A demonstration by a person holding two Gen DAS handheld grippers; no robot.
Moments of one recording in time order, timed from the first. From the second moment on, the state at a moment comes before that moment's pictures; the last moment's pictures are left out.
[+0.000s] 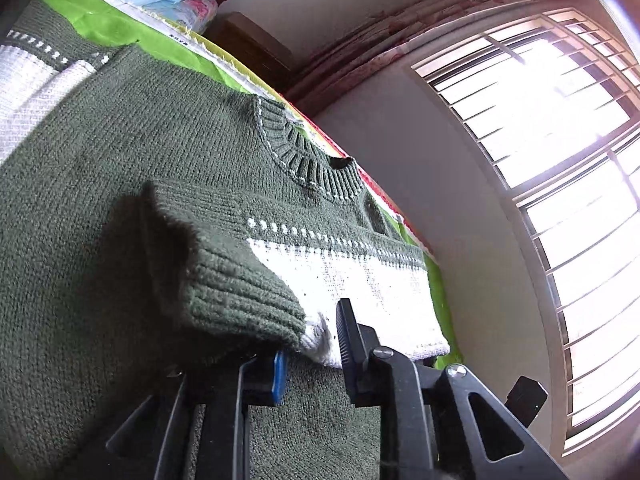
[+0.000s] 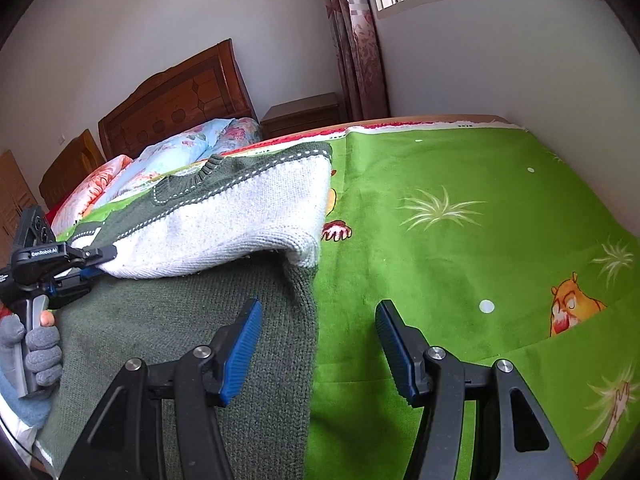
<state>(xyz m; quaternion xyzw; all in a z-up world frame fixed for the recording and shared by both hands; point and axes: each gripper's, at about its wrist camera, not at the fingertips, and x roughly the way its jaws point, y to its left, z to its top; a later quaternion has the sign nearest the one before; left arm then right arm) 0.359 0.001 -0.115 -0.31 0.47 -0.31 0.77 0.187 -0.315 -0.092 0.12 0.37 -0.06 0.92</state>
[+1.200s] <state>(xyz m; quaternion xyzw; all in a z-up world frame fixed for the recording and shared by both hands) 0.369 -0.009 -0.084 -0.19 0.42 -0.23 0.86 0.238 -0.333 -0.099 0.15 0.39 -0.11 0.90</state>
